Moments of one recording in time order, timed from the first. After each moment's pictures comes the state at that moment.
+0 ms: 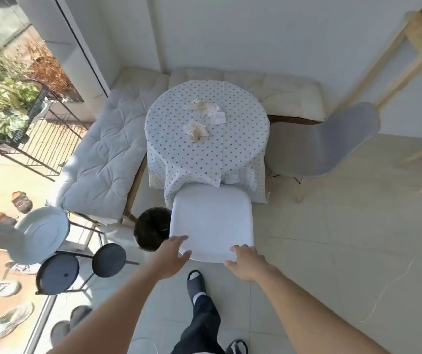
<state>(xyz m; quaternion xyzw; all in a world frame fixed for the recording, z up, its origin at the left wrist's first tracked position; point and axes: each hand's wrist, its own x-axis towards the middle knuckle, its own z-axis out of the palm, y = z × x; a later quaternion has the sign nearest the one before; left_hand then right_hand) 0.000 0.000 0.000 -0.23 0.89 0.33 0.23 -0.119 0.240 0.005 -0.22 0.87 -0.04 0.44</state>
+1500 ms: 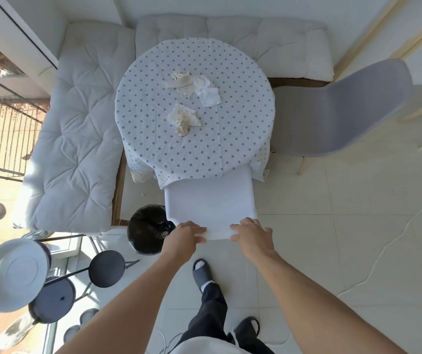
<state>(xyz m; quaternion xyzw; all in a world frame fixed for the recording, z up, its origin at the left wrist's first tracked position) -0.168 -0.072 -0.061 -0.17 0.90 0.30 0.26 -0.259 0.140 -0.034 -0.16 0.90 -0.04 0.40</state>
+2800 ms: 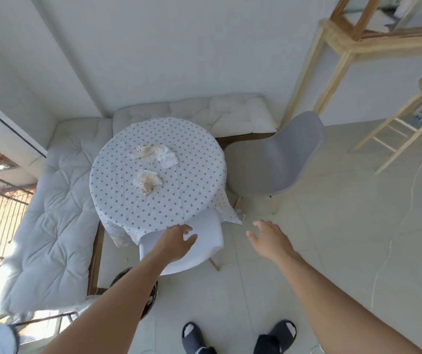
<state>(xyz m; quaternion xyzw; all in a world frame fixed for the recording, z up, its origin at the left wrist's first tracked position) -0.292 0.013 0.057 -0.14 0.92 0.28 0.22 -0.354 0.307 0.056 -0.03 0.95 -0.16 0.26</state>
